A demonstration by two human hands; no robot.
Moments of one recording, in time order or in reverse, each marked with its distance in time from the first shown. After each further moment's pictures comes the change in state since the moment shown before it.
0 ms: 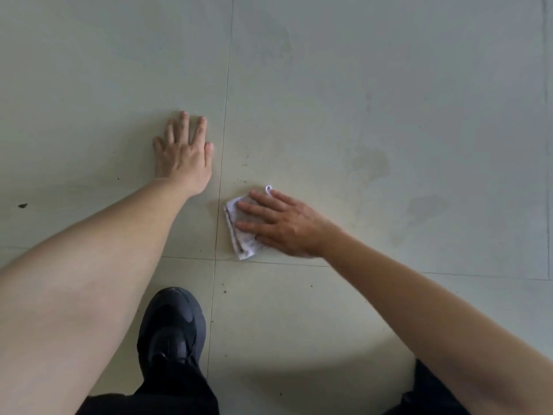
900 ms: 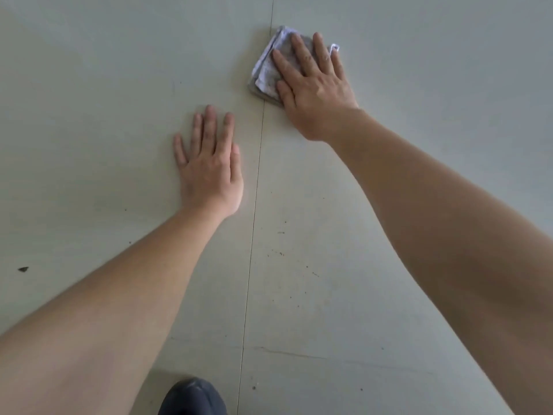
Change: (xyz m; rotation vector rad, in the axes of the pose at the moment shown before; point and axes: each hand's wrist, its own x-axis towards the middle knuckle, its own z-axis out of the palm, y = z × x) left_hand 0.086 -0.005 0.012 -0.167 0.221 -0.007; right_hand 0.190 0.210 -0.082 0.066 0.063 0.719
